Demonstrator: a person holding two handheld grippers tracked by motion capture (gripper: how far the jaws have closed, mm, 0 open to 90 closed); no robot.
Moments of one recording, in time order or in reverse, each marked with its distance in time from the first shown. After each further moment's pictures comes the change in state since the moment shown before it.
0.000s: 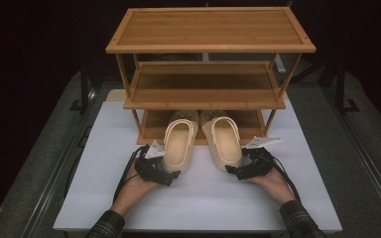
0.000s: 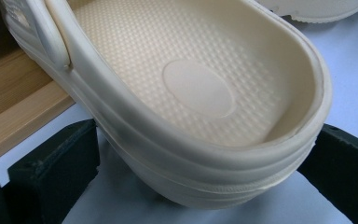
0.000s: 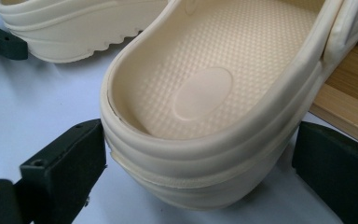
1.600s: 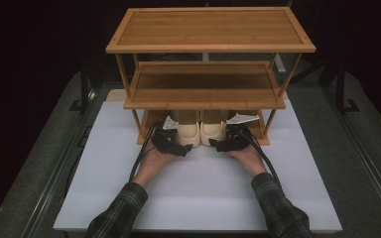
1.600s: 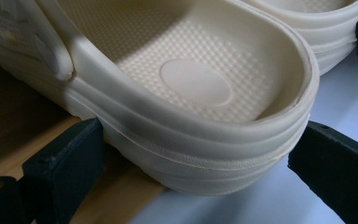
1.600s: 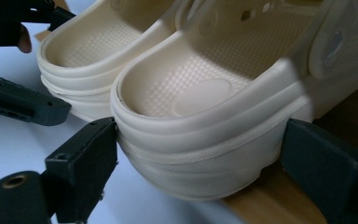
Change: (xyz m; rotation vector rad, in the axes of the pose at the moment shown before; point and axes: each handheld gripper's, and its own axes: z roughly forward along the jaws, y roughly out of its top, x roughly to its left) left arm 0.041 0.056 0.064 0.001 0.052 -0.069; right arm -0.016 0.064 0.059 -0.060 -0.119 0.019
